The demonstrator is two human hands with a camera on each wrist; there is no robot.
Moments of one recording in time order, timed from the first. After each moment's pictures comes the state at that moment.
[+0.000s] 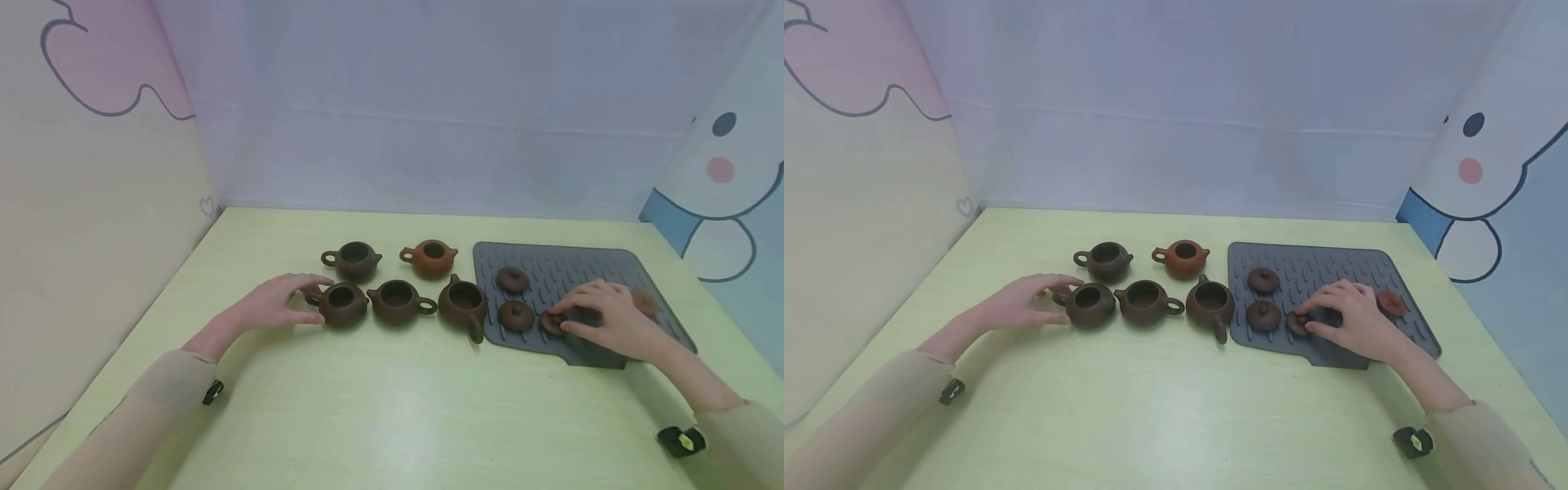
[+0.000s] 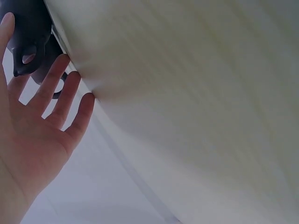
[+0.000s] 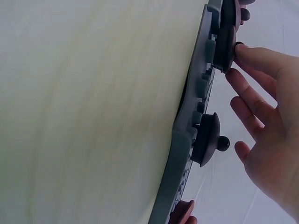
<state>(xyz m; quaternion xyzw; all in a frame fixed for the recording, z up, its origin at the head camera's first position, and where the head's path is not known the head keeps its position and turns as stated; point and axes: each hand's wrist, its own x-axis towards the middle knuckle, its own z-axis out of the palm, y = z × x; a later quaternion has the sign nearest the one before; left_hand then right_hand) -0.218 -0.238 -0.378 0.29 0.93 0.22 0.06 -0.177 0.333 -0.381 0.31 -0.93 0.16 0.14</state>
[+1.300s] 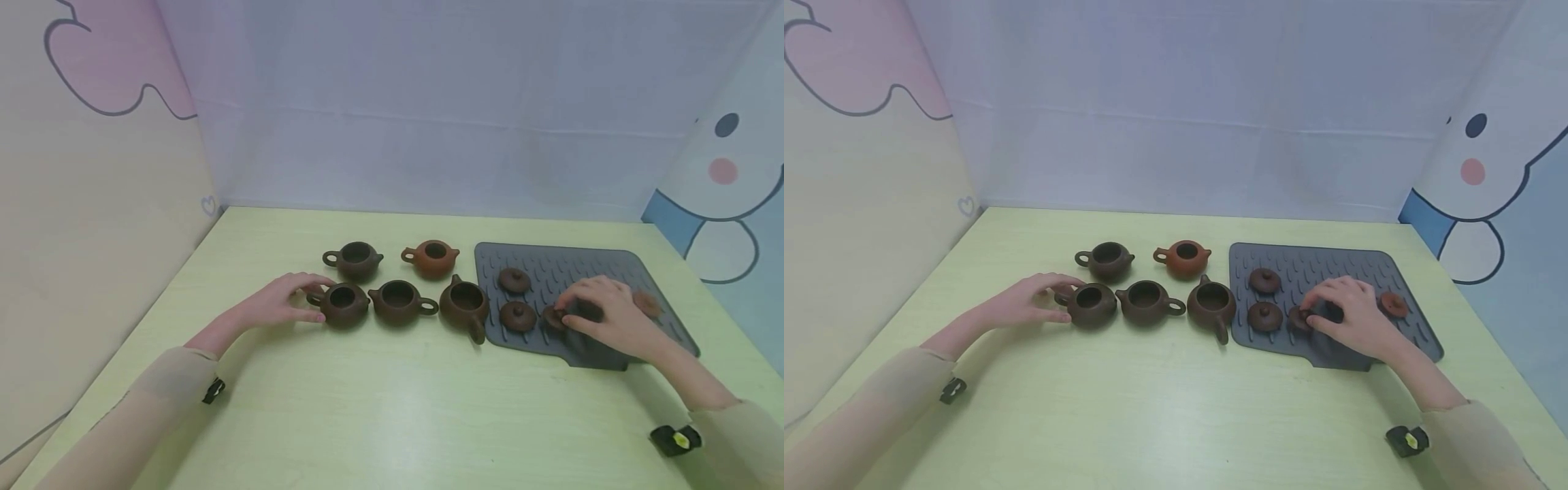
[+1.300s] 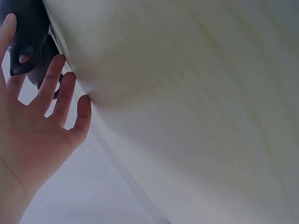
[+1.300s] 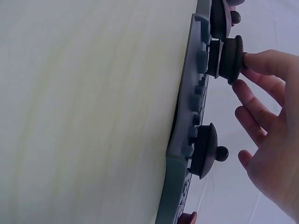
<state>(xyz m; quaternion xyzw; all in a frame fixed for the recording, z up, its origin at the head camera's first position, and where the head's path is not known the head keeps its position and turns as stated) -0.223 -0.237 -0.382 0.31 0.90 0.31 0.08 -0.177 0.326 -0.377 0.28 -0.92 0.22 0.13</state>
